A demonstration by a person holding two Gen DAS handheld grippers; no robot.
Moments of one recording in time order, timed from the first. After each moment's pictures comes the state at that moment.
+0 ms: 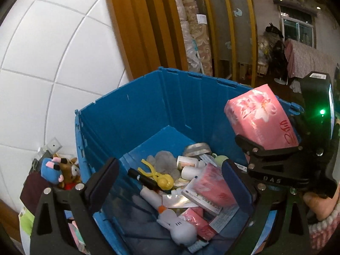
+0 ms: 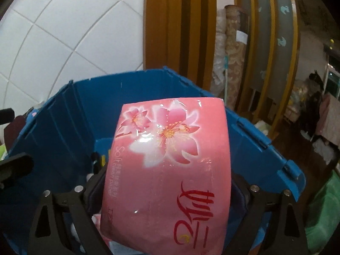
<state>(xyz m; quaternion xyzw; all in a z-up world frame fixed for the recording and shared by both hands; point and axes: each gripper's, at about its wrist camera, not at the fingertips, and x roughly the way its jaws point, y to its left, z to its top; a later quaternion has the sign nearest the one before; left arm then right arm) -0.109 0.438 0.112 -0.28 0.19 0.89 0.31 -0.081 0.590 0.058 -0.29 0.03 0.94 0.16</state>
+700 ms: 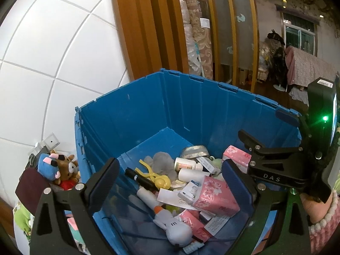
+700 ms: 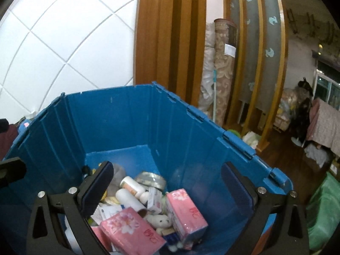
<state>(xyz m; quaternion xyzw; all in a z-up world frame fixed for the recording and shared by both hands) -0.111 0.431 0.113 -0.28 0.17 0.89 0.31 -0.073 0.582 0.063 -0.24 0.02 0.95 0.20</state>
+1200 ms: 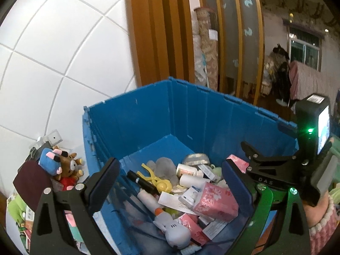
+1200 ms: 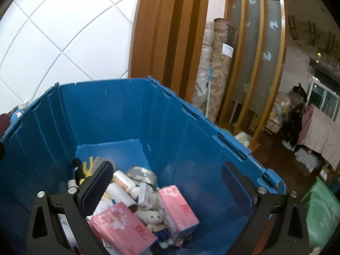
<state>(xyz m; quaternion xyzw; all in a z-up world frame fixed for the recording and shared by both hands) -0.102 0.402 0.121 -0.25 0.12 0.91 0.30 -0.080 0.582 0.060 -0.27 -0.01 0.94 0.23</state>
